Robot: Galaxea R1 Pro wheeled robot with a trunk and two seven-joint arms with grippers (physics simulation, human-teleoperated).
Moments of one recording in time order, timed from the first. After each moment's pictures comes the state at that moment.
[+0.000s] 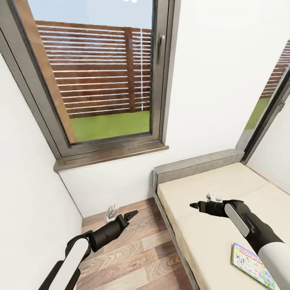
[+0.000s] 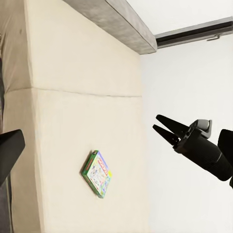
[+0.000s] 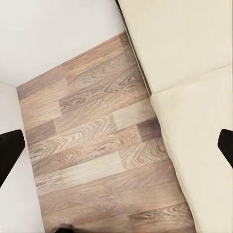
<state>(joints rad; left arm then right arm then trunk) -0.25 0.03 -0.19 -1.38 1.16 0.64 -0.01 -0.68 -0.35 0.26 -0.88 -0.64 0.74 0.18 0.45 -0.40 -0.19</state>
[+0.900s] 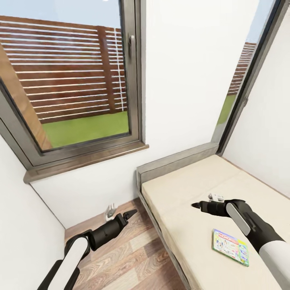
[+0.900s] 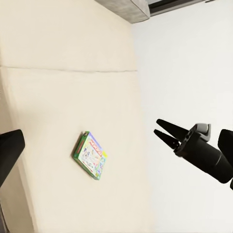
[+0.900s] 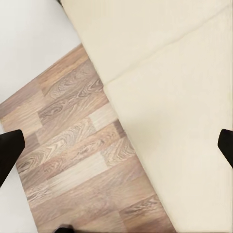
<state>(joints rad) -0.25 0.03 -0.18 -1.40 1.15 0.64 0.00 -0.69 -0.35 0.25 -0.85 -0.64 0.75 0.17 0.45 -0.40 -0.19</state>
